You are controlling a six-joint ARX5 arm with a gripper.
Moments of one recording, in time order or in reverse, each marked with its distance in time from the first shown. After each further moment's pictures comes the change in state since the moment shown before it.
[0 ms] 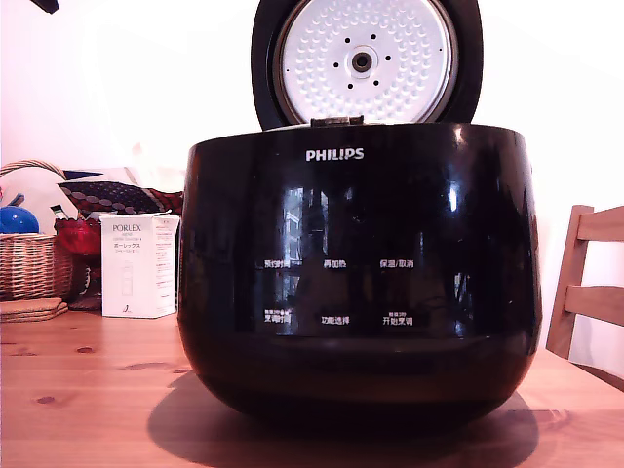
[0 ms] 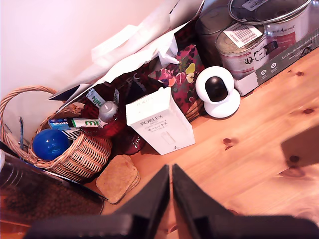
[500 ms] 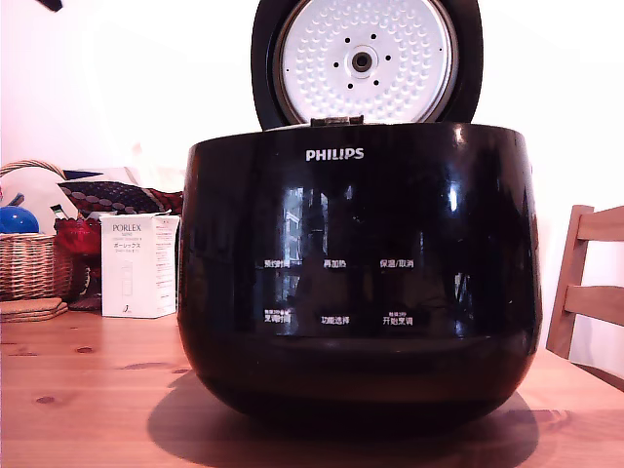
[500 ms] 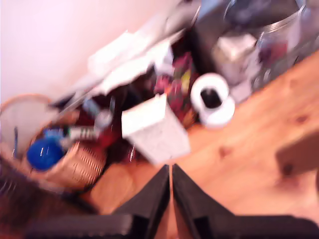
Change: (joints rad) arm 0.000 0.000 0.000 0.054 0.062 -0.005
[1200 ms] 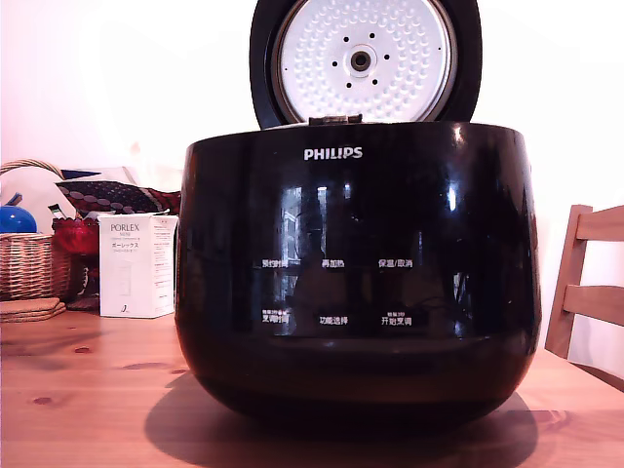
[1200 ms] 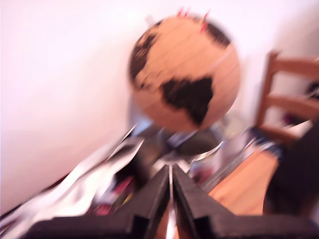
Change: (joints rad) arm 0.000 0.456 0.695 -0.113 0.402 -0.129
